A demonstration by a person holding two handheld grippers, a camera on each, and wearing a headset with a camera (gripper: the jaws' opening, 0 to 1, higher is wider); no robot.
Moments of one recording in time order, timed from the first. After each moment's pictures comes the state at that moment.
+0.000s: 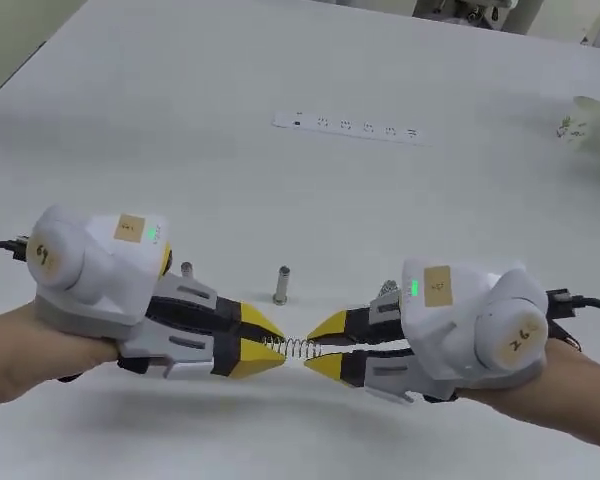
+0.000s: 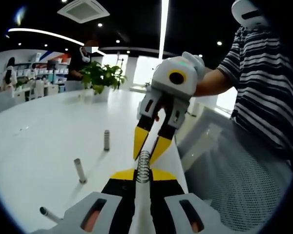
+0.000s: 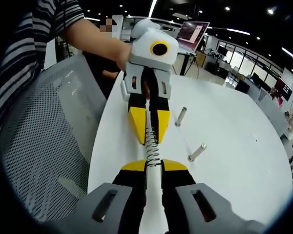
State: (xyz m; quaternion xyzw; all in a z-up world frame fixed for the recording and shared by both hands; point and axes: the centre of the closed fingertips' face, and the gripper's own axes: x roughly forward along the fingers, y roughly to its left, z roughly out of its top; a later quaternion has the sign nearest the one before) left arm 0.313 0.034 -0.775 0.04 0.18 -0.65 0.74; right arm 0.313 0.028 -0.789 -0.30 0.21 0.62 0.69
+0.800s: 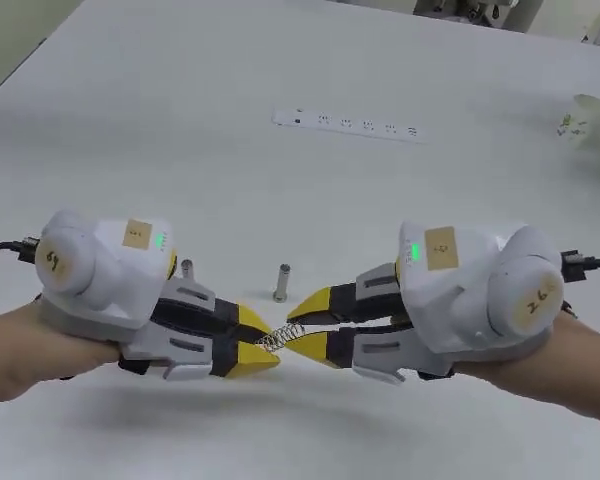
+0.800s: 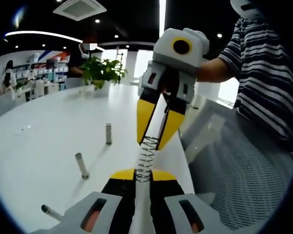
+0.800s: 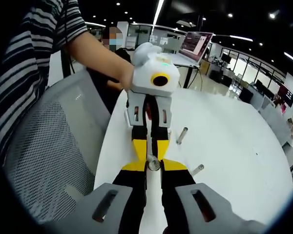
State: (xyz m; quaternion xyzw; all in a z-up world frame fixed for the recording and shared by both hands) left arm 0.313 0.037 -0.787 0.08 0.19 -0.64 0.74; right arm 0.308 0.053 -0.755 -0.28 0.18 0.65 0.68
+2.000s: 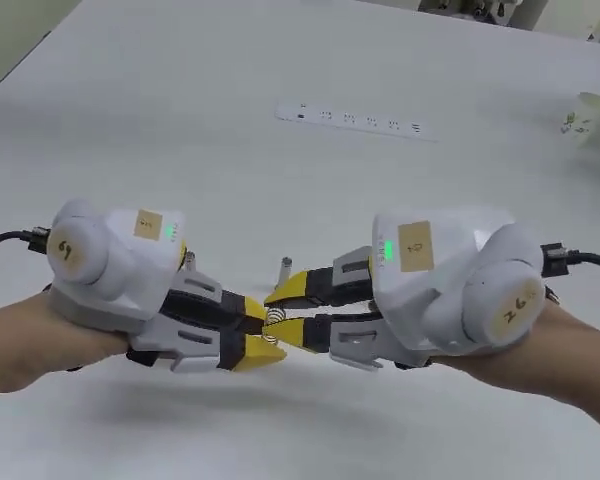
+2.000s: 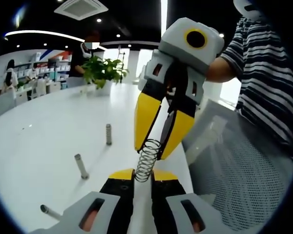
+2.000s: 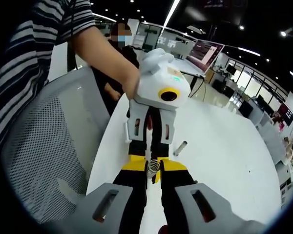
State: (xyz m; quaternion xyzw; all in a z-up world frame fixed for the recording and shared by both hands) left arm 0.313 0.034 -0.785 0.08 0.20 -0.63 0.75; right arm 0.306 0.071 -0.745 -0.33 0.13 0.65 0.67
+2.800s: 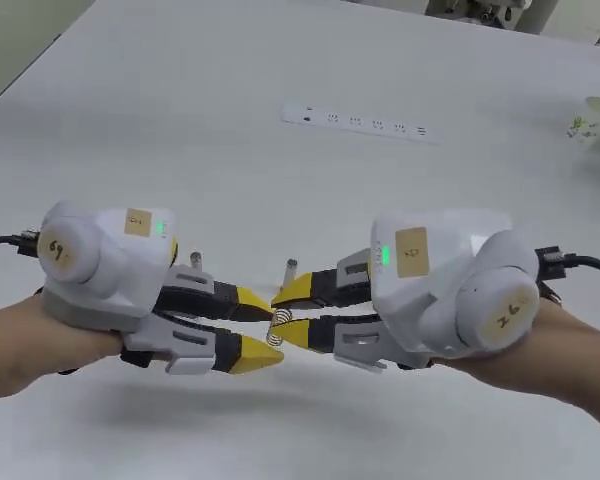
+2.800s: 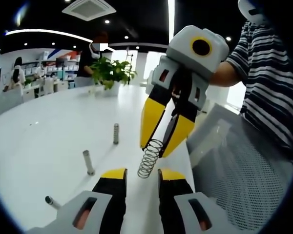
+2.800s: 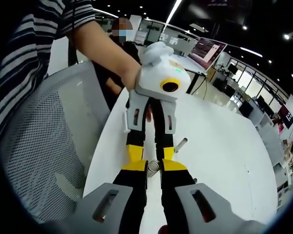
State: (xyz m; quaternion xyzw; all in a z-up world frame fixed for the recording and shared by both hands) left arm 0.320 0.045 -0.784 0.06 0.20 -0.60 0.77; right arm 0.308 0.069 -0.752 -0.35 0.14 0.65 0.66
